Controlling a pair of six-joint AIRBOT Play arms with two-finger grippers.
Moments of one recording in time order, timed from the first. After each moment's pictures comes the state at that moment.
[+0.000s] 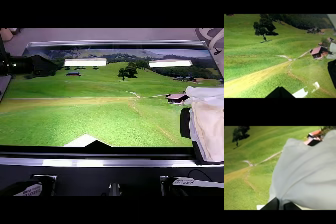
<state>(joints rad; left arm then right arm) 0.04 -1.24 1.57 0.77 -1.23 -1.24 -1.00 -1.59 1.99 -0.77 1.77 1.14</state>
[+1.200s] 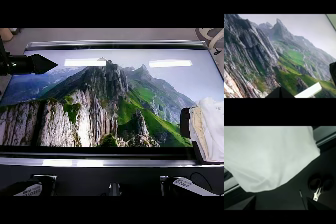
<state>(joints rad) 0.04 -1.24 1.57 0.77 -1.21 -1.23 -1.06 -1.32 1.39 -1.61 1.72 1.03</state>
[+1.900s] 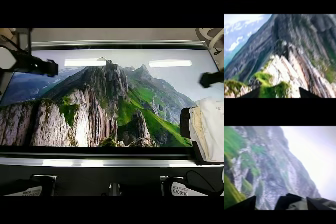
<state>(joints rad) -0.24 -1.40 1.71 1.68 -1.30 -1.65 -0.21 -1.40 1.69 -1.47 1.31 1.01</state>
